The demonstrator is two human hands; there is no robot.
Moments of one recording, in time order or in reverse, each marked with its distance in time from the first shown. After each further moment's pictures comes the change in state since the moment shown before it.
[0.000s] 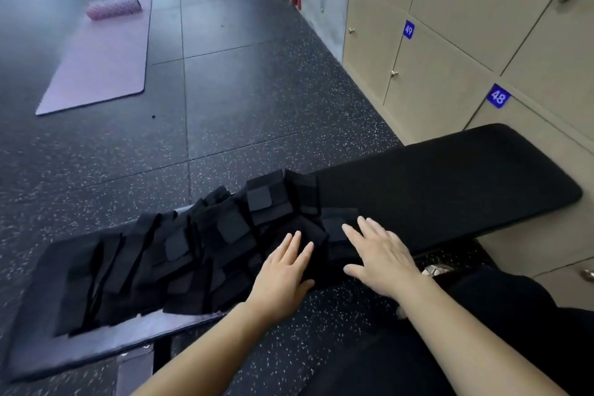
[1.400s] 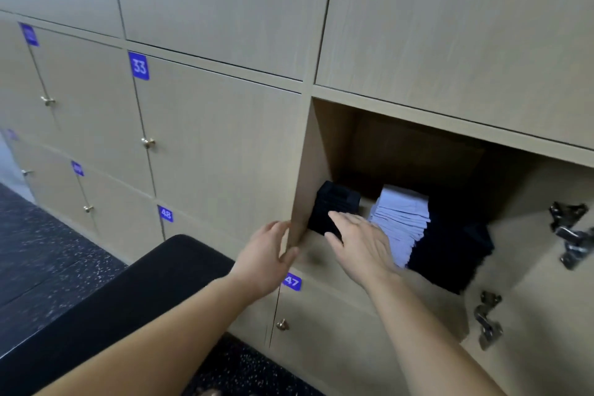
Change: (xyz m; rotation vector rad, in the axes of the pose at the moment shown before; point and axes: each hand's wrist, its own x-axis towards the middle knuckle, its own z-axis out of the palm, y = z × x) left_hand 0.185 0.532 -0.100 -0.382 0.030 0.713; right_hand -0.284 0.380 -0.179 -0.072 0.708 0.858
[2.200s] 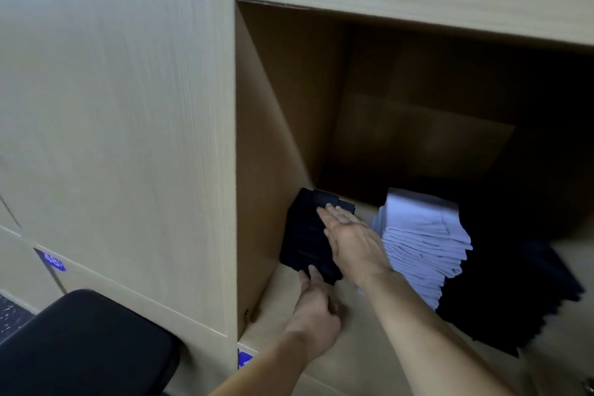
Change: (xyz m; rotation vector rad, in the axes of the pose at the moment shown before) left_hand 0.172 -0.027 0.205 -0.314 -0.311 -0.279; right_hand 0.161 0.113 0.144 0.020 -0.096 -0.017
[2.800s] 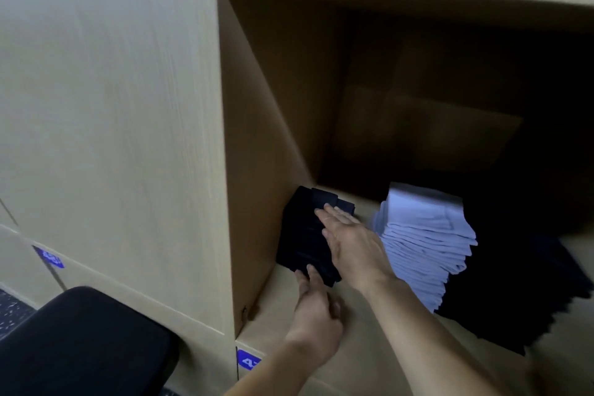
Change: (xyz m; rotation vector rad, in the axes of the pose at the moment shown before) left_hand -0.005 -0.004 0.009 -0.055 0.056 0.023; right_hand -0.012 -0.002 0.002 0.114 0.089 -0.012
